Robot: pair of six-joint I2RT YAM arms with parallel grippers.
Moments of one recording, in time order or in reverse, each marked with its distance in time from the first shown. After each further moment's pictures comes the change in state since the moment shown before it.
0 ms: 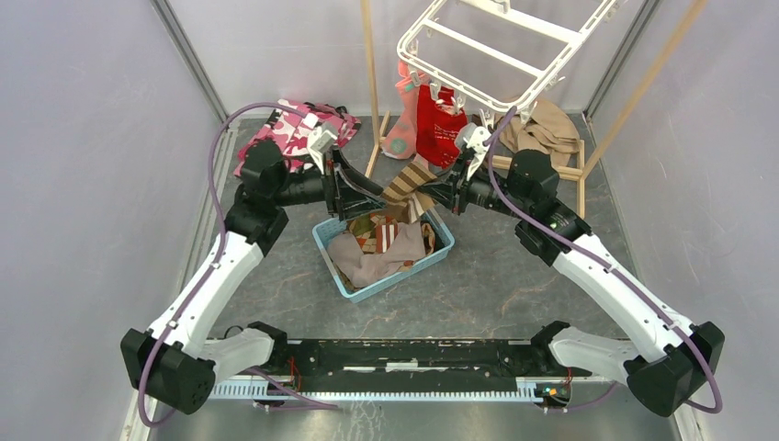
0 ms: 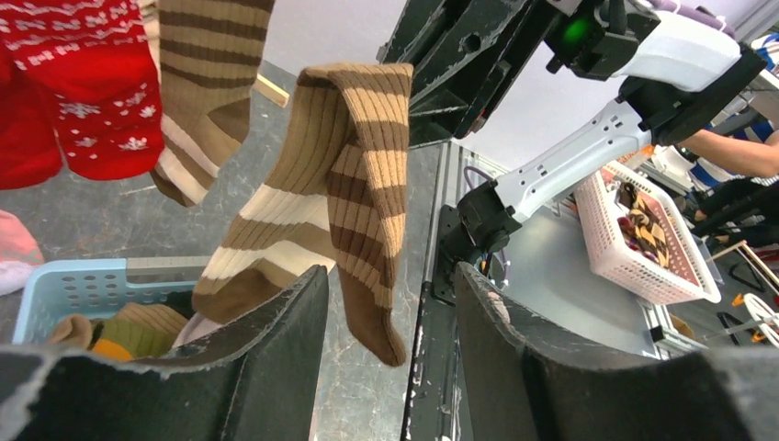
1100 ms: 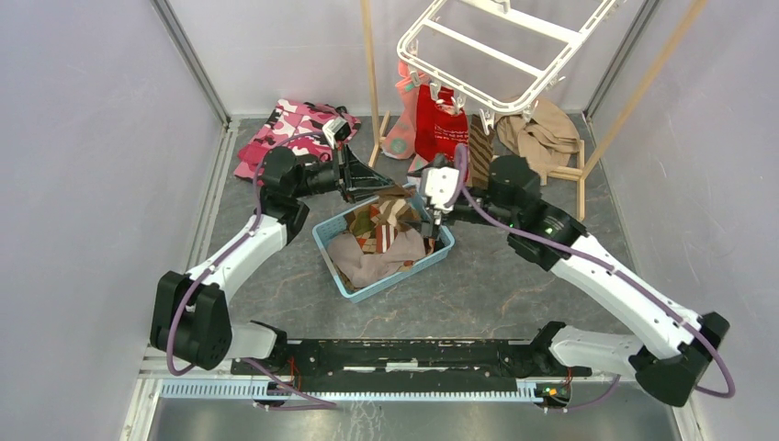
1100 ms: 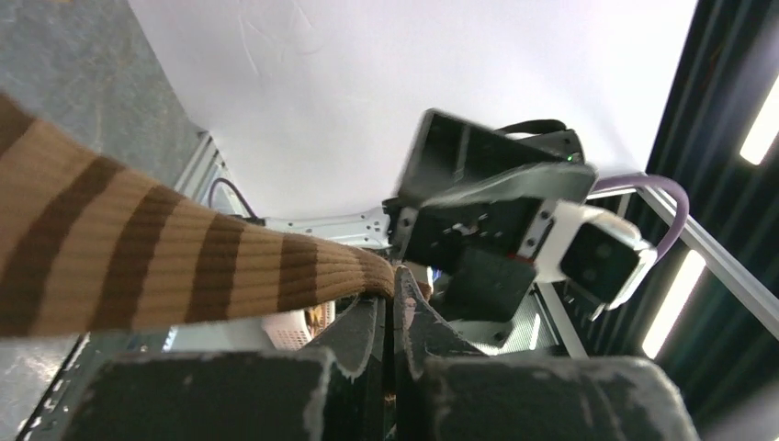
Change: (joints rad) left arm 0.014 0.241 -0.137 0.592 0.022 -1.181; right arm 0.155 -0.002 0.107 -0.177 0.045 -0.552
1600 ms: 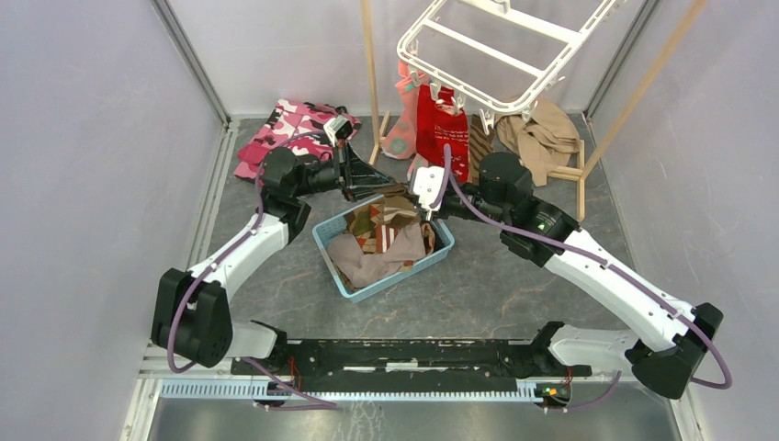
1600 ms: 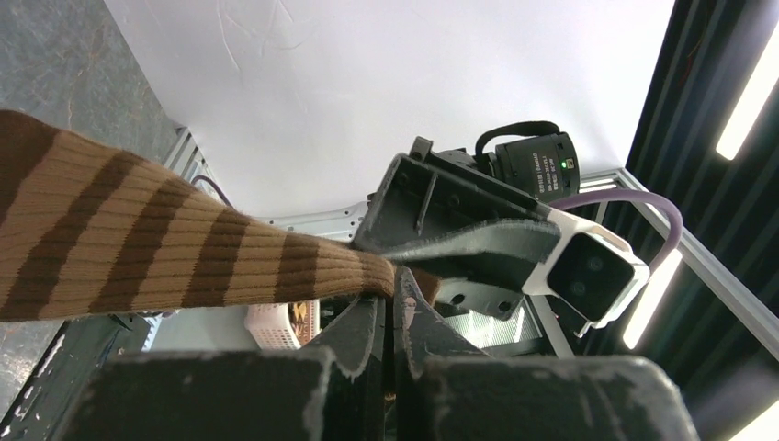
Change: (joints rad) left arm -0.012 0.009 0.010 0.081 0.000 -0.089; right arm 0.064 0.070 0.045 -0.022 0.117 -0.105
